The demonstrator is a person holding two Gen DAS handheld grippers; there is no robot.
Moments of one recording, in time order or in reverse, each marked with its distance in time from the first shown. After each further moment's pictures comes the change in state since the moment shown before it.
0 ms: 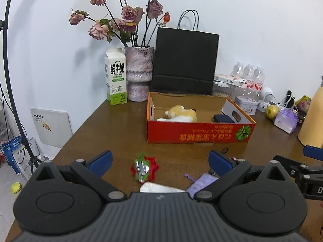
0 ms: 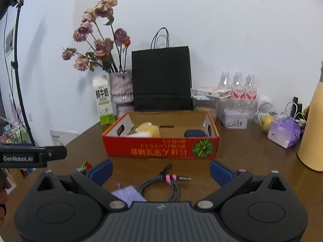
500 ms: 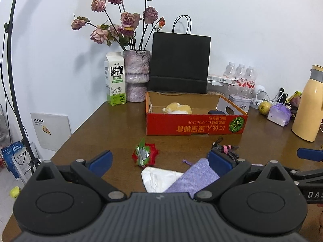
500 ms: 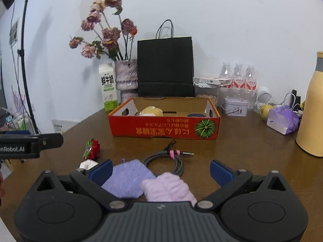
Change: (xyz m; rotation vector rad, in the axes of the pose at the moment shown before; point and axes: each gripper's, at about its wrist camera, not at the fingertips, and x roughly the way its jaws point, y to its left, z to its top) left arm -0.029 0.000 -0.040 0.027 -0.055 -0.006; right arm -0.026 0.013 -0.042 -0.040 0.015 0.002
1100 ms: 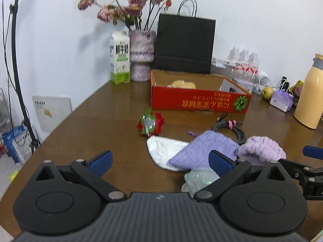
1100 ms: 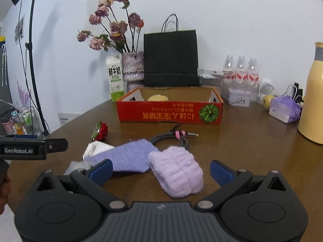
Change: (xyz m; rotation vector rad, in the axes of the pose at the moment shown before) left arm 0.002 0.015 -0.040 -0.035 0.090 -0.004; right arm -0.010 -0.003 -0.036 0.015 0.040 0.033
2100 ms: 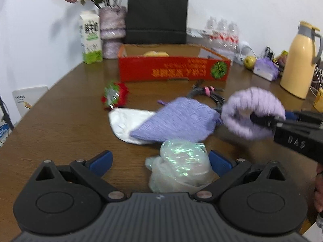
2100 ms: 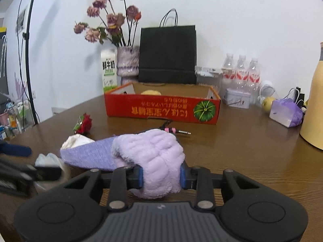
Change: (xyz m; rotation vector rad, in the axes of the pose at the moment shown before) left arm 0.036 -0.046 -0.030 0.104 0.116 -0.086; right arm 0.034 -0.017 -0.011 -0.056 -0.047 -0.022
